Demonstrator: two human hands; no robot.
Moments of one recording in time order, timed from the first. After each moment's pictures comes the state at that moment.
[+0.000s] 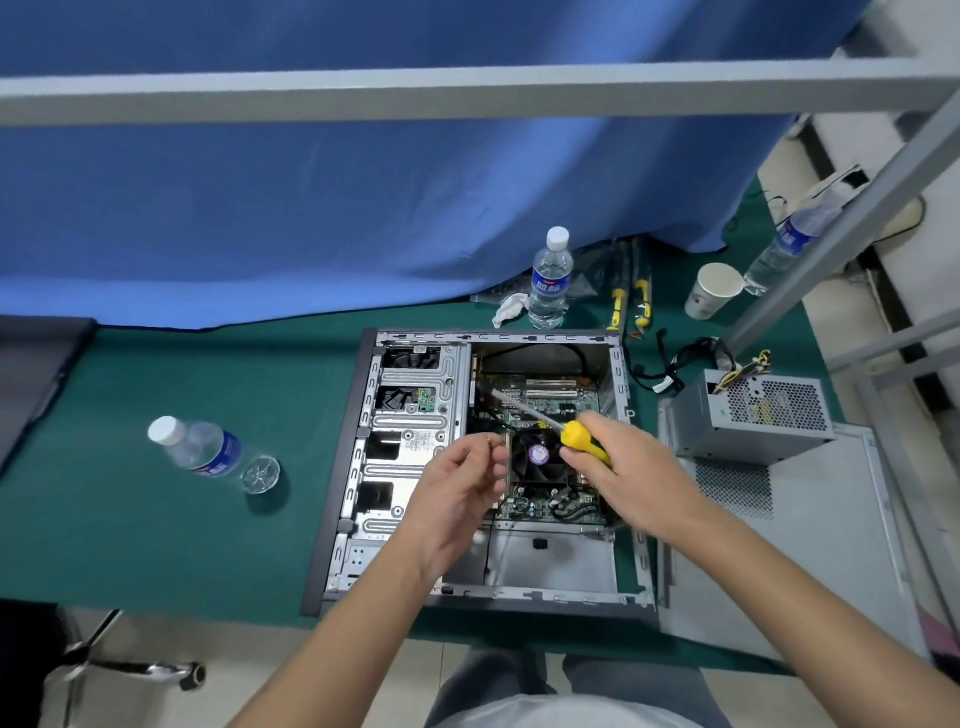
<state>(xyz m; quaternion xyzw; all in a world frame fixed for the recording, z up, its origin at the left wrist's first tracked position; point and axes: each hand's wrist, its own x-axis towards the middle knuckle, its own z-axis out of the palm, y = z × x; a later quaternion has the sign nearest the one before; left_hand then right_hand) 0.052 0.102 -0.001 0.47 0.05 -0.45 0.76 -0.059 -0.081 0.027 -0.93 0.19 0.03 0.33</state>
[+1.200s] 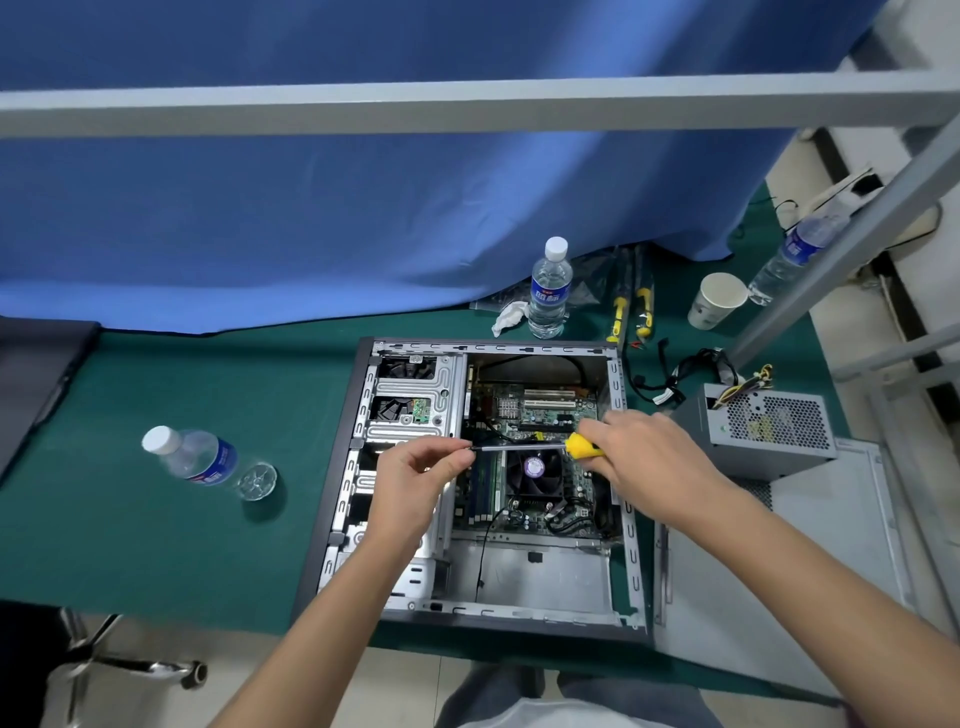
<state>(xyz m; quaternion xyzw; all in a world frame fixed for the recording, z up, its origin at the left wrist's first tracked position) 0.082 0.113 -0.001 0.74 -0.06 -0.27 0.61 -0.042 -0.114 0.036 -0.99 0.10 0.10 0.09</state>
